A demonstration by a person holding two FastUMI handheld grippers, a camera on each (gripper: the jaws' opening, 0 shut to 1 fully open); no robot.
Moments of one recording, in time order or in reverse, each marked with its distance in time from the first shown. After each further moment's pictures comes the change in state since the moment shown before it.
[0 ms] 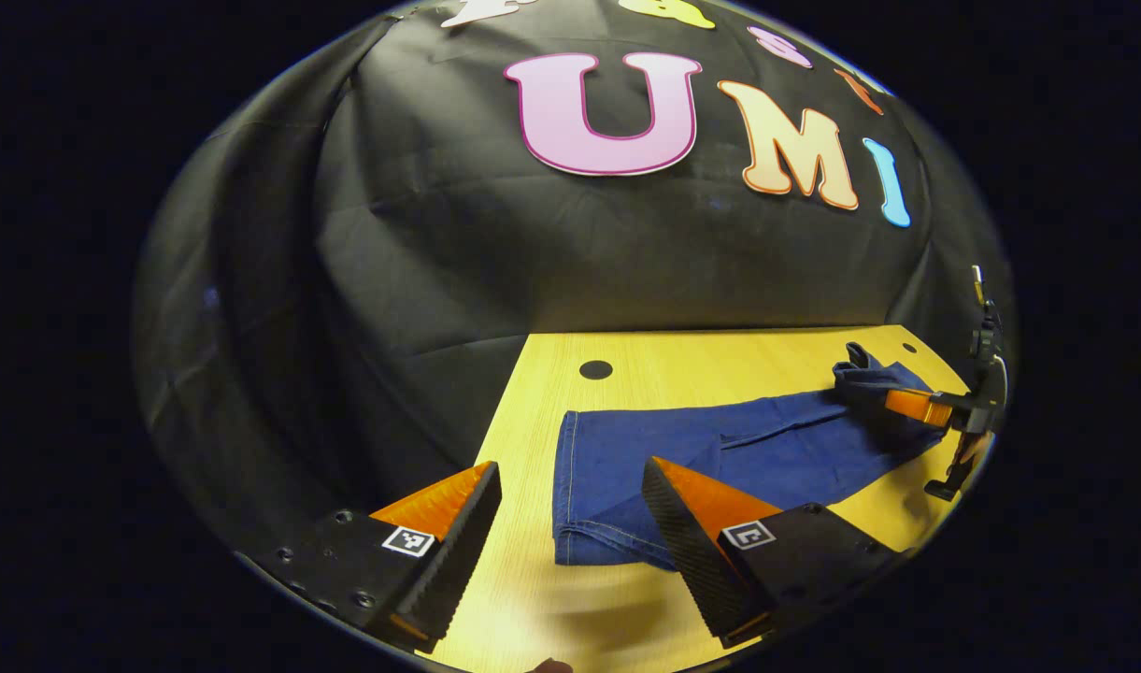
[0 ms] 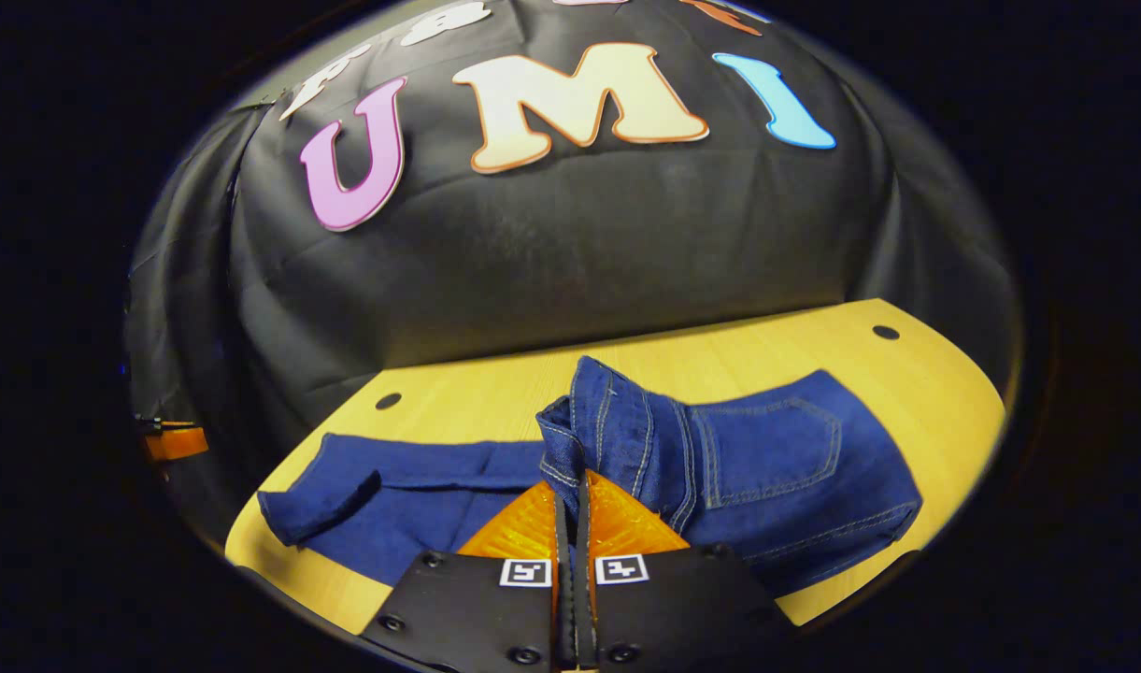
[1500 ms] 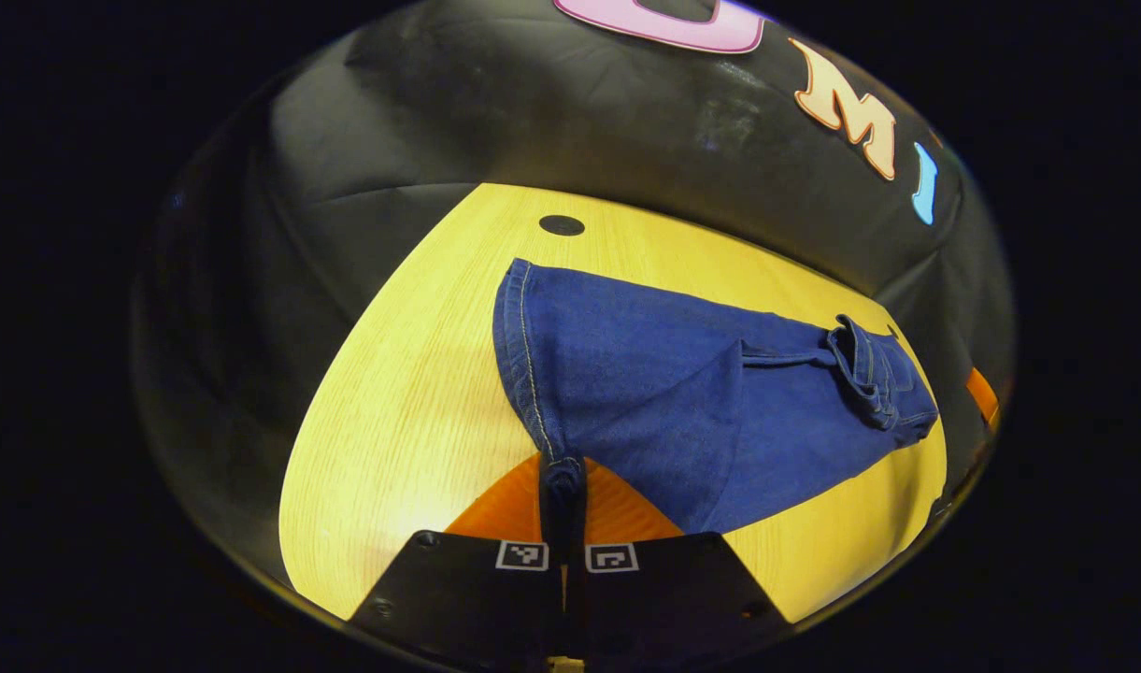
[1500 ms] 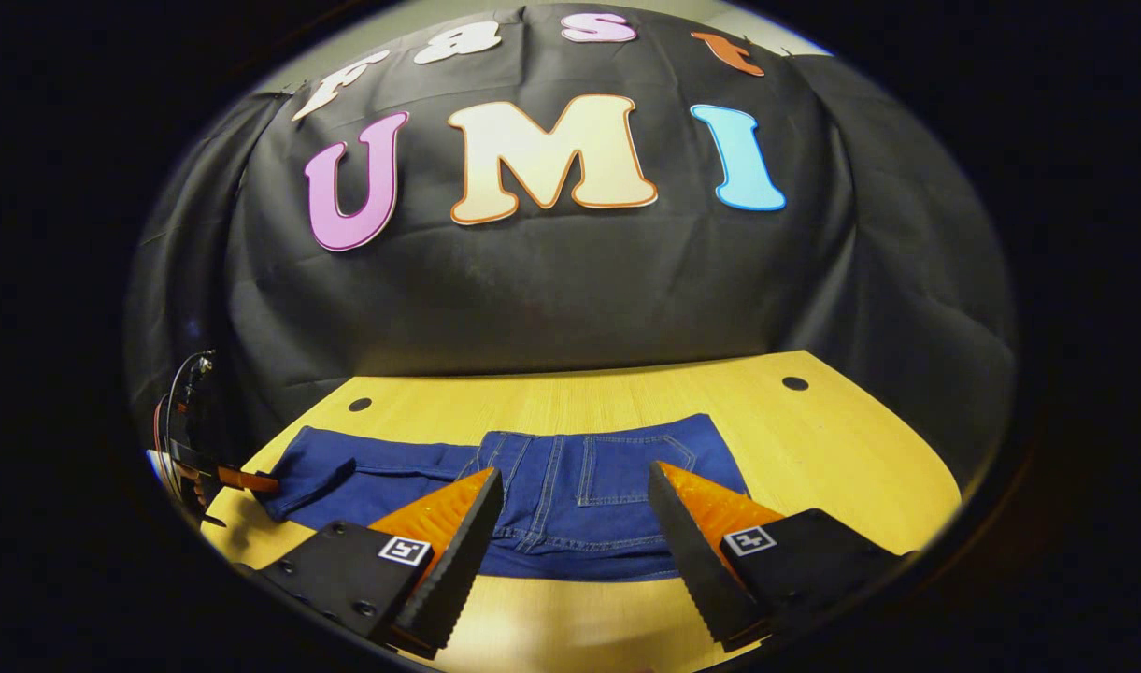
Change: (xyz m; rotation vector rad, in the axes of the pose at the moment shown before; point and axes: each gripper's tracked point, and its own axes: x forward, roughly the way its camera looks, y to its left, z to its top) left arm 0.081 -0.042 -0.112 -0.213 0.338 -0.167; right arm -0.106 -0.062 0.064 -0.087 -0.148 -0.128
